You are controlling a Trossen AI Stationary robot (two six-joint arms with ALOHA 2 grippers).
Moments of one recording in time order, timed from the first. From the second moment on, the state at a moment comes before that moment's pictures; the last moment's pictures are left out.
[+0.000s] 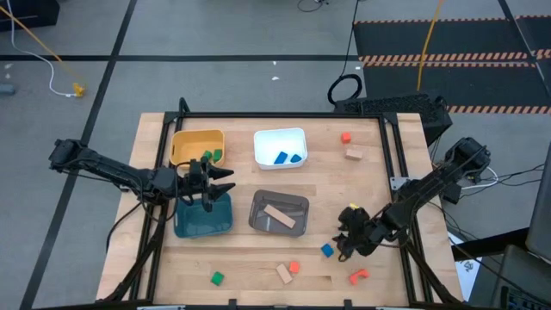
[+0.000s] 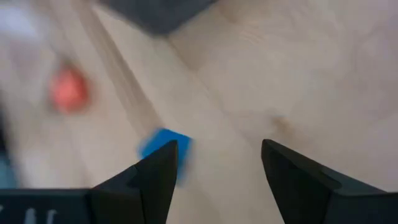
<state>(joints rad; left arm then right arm) -0.24 0.79 0.25 0.54 -0.41 -0.32 0.68 1.31 0.58 -0.28 0.34 1.39</state>
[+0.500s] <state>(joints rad) -0.24 0.78 0.25 0.49 -0.41 -0.38 0.66 1.41 0.59 0.00 0.33 1.60</state>
